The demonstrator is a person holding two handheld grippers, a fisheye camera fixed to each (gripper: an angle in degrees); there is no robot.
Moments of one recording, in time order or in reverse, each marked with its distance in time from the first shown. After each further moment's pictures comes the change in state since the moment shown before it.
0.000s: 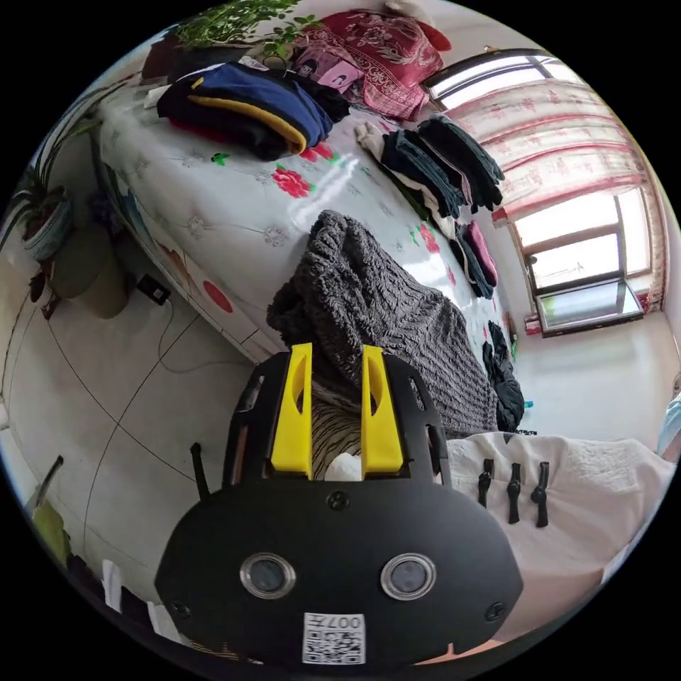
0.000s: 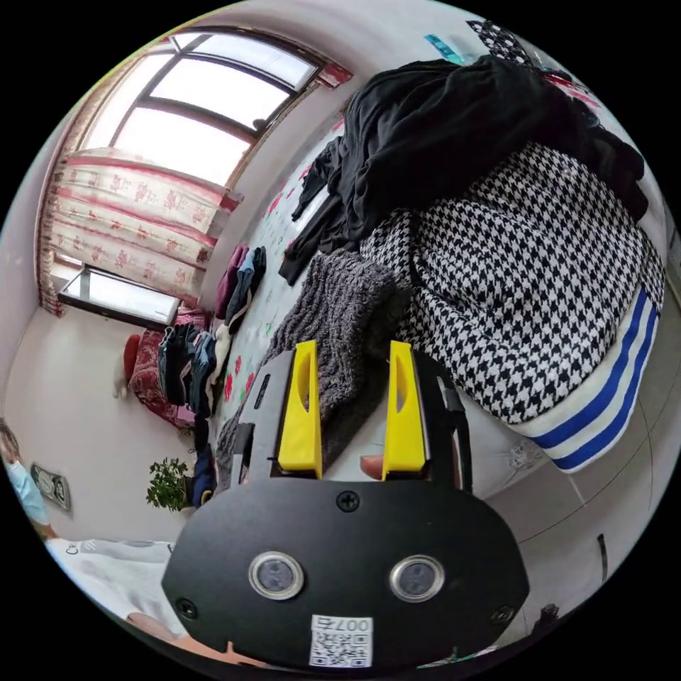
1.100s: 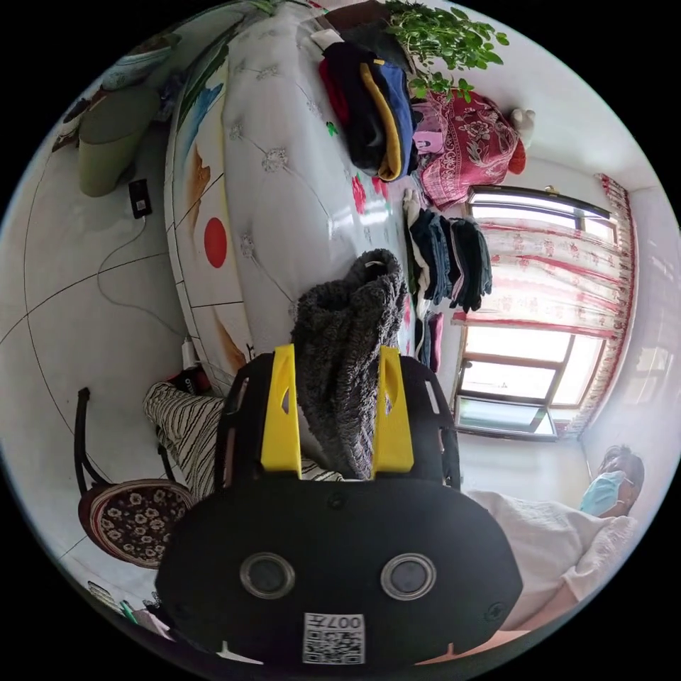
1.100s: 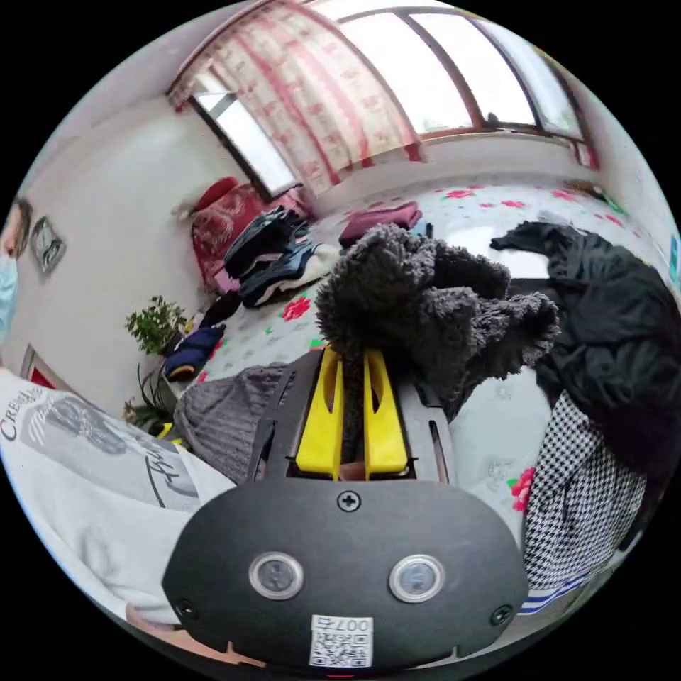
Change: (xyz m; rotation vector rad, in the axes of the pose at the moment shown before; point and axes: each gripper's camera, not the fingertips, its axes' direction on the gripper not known) left arm -0.143 -0.068 -0.076 0.163 0.361 -0.369; right arm -0.265 0.051 0.061 -0.238 -0.054 -0.941
